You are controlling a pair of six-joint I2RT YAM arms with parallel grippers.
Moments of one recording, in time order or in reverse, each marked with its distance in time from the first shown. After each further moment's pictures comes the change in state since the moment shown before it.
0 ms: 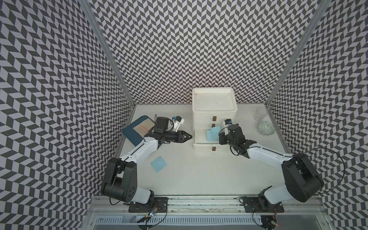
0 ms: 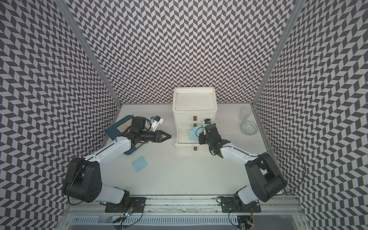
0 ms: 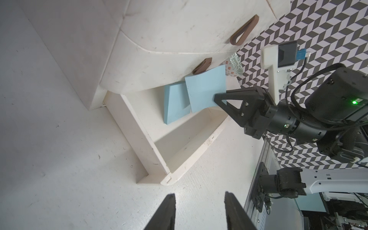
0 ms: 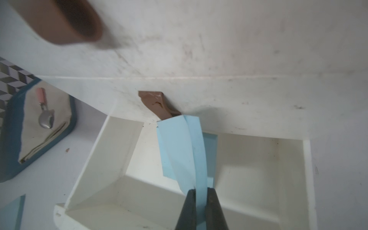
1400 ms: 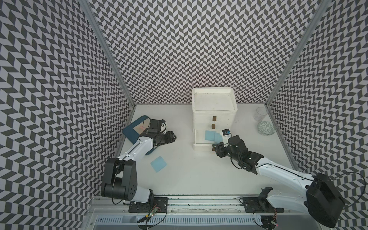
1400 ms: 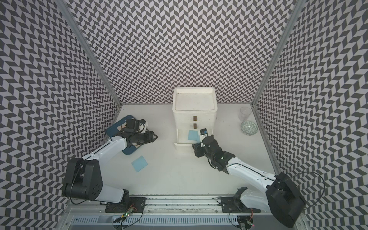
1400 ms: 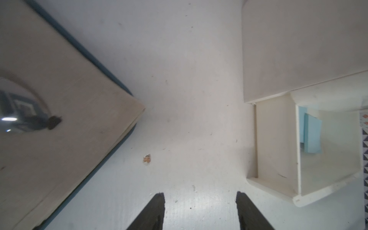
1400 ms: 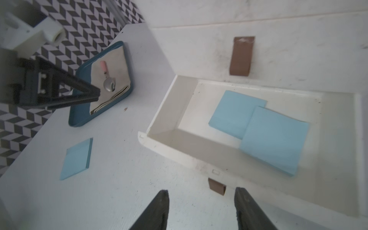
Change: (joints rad) left arm 0.139 0.006 -0.027 -0.187 -0.561 -0.095; right arm 0.243 -0.315 -0.207 -0.039 -0.005 0.043
